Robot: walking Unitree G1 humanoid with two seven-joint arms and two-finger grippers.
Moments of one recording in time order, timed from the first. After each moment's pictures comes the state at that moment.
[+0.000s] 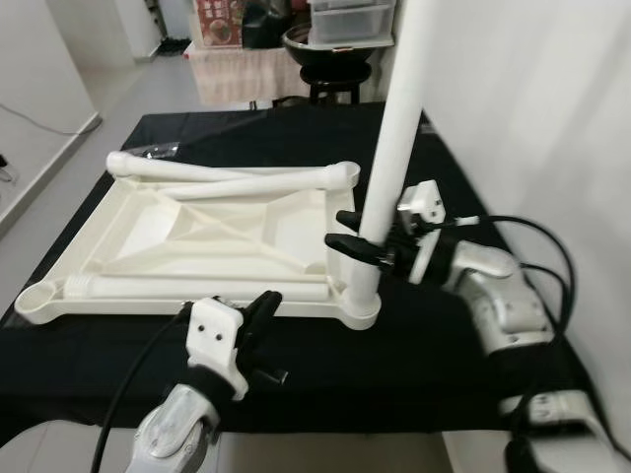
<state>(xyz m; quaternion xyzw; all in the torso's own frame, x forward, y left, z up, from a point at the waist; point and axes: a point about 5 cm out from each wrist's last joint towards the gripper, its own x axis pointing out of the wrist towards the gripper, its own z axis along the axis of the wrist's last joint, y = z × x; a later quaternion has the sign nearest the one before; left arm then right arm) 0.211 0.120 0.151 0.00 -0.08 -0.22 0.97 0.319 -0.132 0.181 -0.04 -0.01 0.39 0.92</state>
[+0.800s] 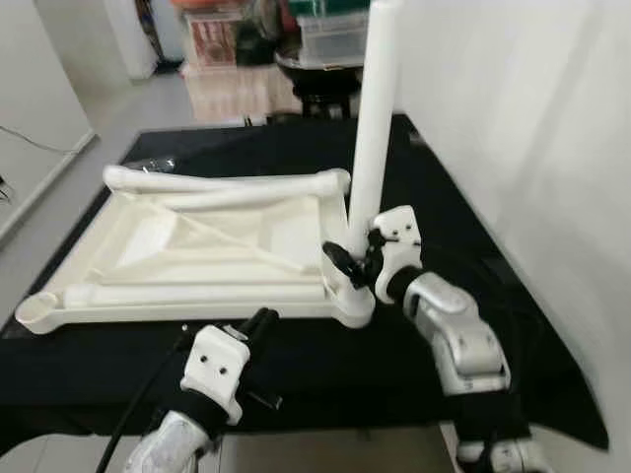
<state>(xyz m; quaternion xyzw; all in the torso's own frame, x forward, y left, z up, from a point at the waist) 0.200 0.121 0.150 0.07 -0.11 -0.20 0.97 0.343 -0.122 0.189 -0.03 0.01 0.28 0.96</state>
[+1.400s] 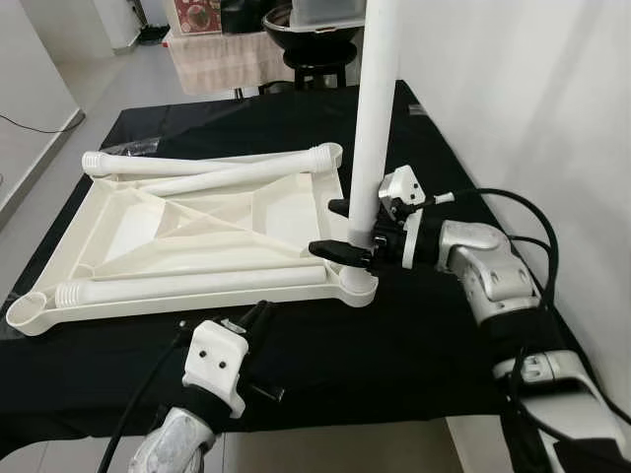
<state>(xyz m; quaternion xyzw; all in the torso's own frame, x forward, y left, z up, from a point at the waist) 0.198 0.122 0.149 0.05 -0.11 -0.18 0.98 0.358 -0.129 0.213 -0.08 0.01 0.57 0.82</state>
